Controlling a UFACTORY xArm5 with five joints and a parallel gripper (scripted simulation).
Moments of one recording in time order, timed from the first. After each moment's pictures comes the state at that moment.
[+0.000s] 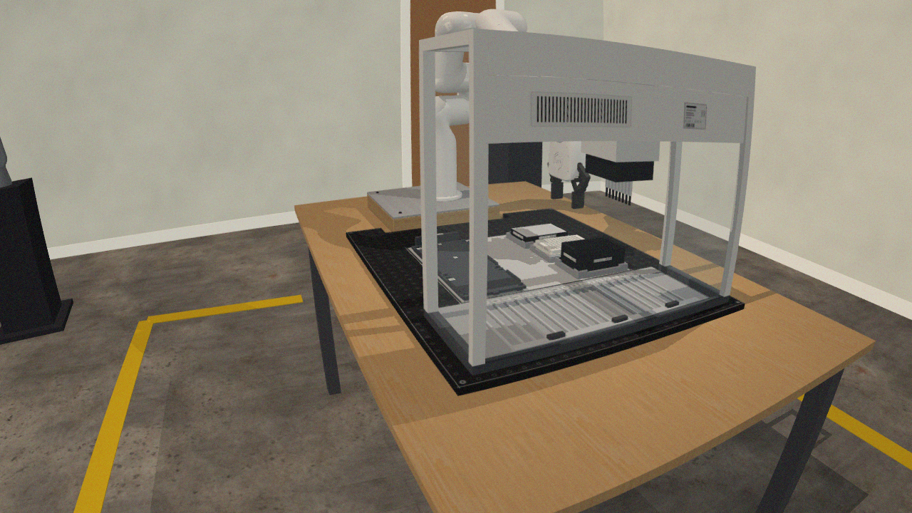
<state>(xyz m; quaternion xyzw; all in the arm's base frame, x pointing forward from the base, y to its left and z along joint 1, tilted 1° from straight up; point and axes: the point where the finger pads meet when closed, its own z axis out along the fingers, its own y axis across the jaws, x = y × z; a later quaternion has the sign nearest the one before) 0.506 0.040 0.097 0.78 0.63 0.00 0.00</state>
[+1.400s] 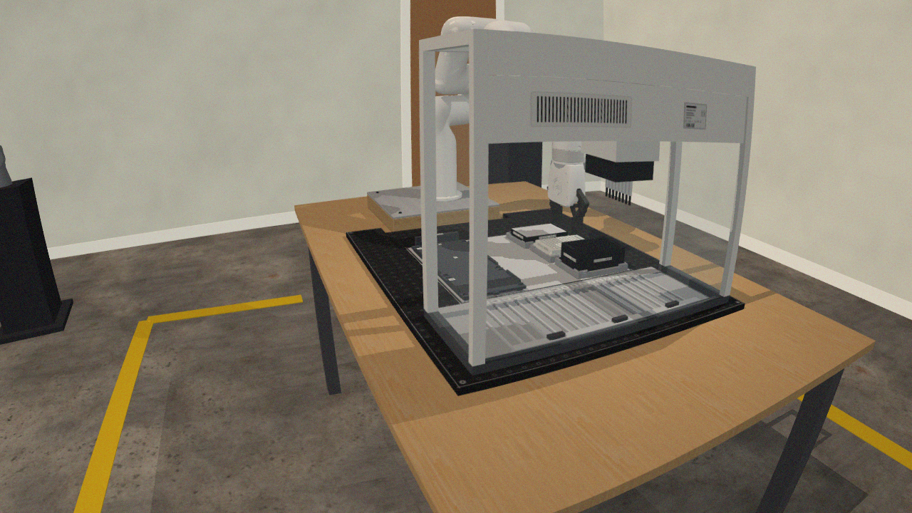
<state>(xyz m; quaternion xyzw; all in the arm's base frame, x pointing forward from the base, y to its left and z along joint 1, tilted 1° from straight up) 0.508 0.039 0.037 0.78 0.63 0.00 0.00</state>
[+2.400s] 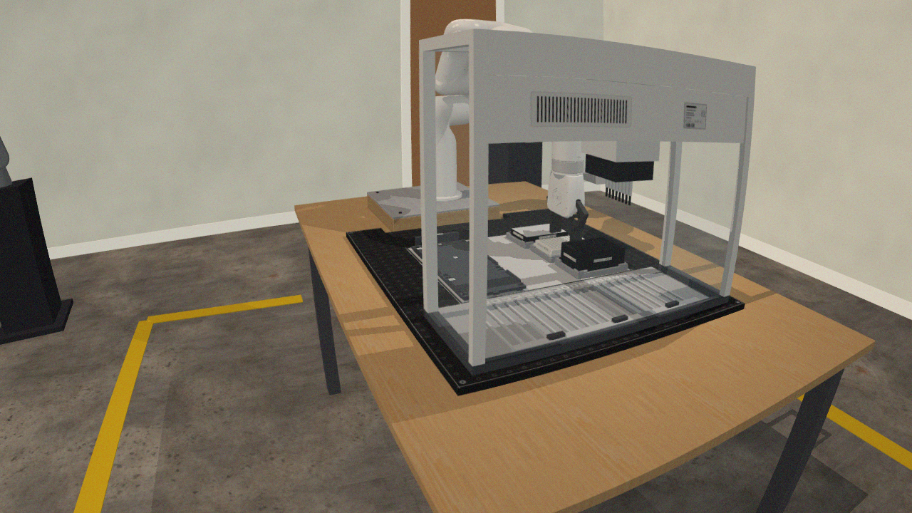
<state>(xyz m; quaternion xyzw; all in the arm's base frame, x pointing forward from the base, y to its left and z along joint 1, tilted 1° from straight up) 0.507 0.039 0.012 0.78 0.63 0.00 0.00</state>
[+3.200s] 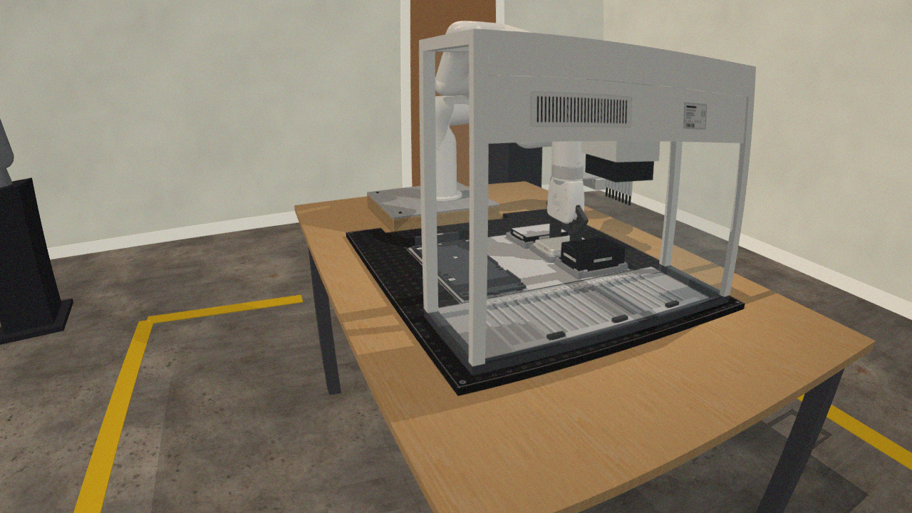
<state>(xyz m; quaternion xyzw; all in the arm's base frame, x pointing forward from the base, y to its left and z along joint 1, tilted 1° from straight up) 0.508 0.038 -0.002 0.78 0.63 0.00 0.00</state>
